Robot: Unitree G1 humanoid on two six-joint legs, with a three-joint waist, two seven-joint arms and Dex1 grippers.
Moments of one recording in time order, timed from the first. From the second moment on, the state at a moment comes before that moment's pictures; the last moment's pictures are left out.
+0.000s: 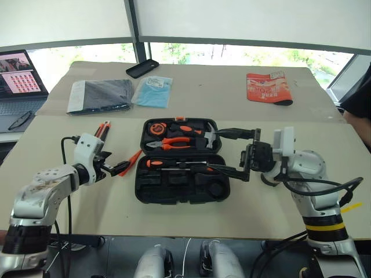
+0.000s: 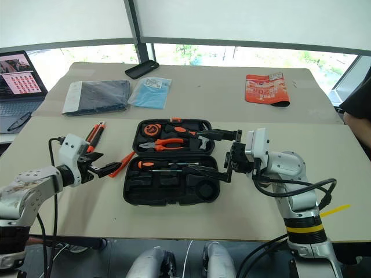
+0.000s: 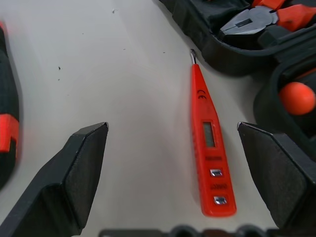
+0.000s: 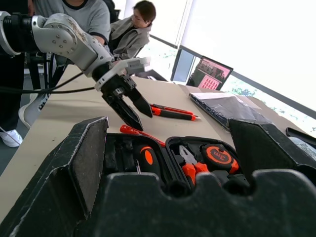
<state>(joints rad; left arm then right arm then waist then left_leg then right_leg) -0.28 0.77 0.11 -0.07 -0.45 0.77 -0.60 -0.39 -0.53 0.00 -0.17 0.52 0.04 1.13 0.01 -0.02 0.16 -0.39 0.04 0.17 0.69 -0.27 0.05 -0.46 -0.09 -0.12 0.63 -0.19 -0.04</state>
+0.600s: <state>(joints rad) -0.26 0.69 0.08 0.04 -0.35 0.54 -0.68 -0.34 -0.55 -0.01 -0.20 0.51 0.04 1.11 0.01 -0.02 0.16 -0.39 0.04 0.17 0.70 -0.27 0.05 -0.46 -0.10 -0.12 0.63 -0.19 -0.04</state>
